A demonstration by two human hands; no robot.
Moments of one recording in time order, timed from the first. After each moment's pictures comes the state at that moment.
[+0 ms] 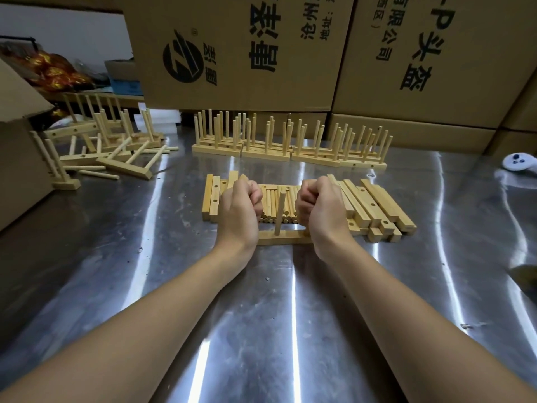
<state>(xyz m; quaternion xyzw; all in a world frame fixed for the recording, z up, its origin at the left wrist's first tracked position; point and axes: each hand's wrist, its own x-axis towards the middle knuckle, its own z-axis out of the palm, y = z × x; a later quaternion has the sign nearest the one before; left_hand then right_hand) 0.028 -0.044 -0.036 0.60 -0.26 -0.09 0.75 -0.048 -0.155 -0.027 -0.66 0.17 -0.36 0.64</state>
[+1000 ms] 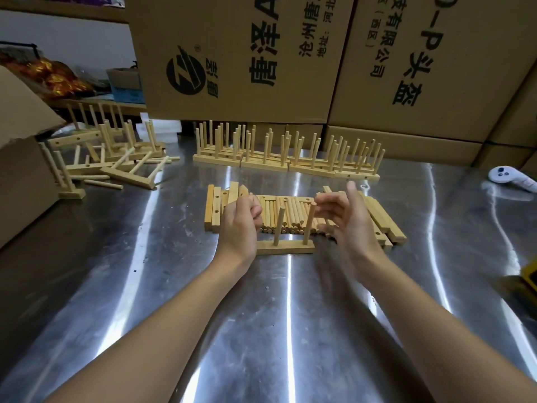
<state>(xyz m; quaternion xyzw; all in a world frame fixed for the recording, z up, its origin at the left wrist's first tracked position) 0.028 -0.037 -0.033 0.61 -0.28 -0.10 0.74 -0.092 -0.183 -0.023 -0.66 0.21 -0.32 0.64</state>
